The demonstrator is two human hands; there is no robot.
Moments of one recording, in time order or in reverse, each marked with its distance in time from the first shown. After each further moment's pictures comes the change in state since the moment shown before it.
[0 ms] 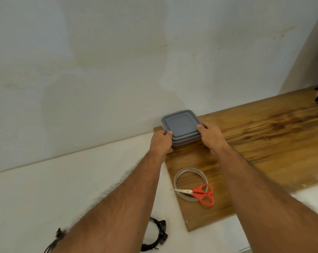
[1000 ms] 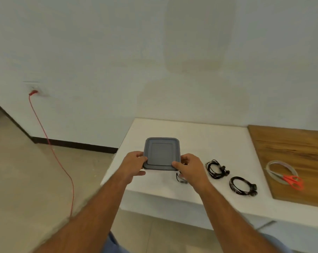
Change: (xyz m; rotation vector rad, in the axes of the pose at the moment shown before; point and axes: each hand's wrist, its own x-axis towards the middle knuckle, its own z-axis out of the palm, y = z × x) left_hand -0.279 -0.135 -0.397 -0.008 0.318 -0.224; right_hand -0.353 -0.095 0.235 -0.049 -0.589 -0.111
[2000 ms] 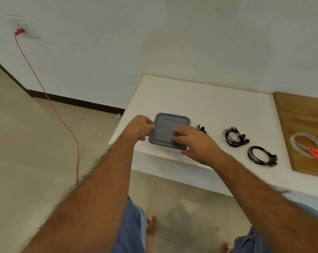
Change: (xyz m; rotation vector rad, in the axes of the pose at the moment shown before) left_hand 0.041 -0.037 -0.017 0.298 -0.048 0.021; right_hand 0.007 0.018 0.025 -1.091 -0.381 -0.756
